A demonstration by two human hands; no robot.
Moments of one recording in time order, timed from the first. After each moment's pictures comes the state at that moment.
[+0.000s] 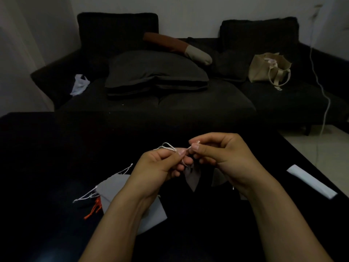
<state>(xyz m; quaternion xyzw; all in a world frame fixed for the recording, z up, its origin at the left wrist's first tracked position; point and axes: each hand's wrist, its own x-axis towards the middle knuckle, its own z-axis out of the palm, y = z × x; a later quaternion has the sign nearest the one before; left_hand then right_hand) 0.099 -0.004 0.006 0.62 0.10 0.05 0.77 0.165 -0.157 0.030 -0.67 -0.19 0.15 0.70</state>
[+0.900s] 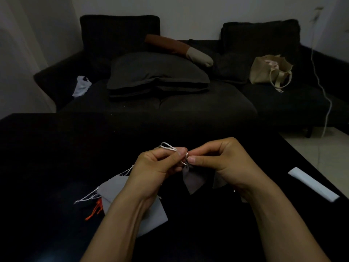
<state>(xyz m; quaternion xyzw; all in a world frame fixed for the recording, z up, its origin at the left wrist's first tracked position) 0.099 -0.003 0.006 0.59 0.10 0.12 0.79 0.160 -0.159 0.035 -0.68 -0.24 0.19 0.66</state>
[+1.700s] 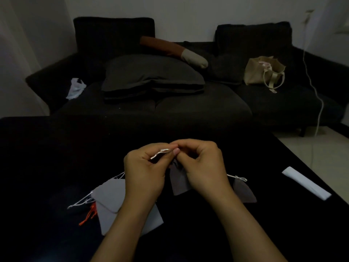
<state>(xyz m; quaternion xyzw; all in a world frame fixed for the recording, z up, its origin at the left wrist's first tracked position) 0.097 -0.007 0.006 0.74 0.04 0.34 0.57 0.150 -0.119 0.012 -0.75 -0.24 -0.05 0.61</state>
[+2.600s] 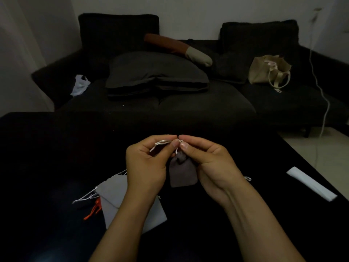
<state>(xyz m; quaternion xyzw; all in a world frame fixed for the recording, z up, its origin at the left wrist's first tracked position) 0.097 -0.006 0.013 0.68 0.07 0.36 0.64 0.148 -0.119 0.019 -0.48 -0.09 0.22 0.84</state>
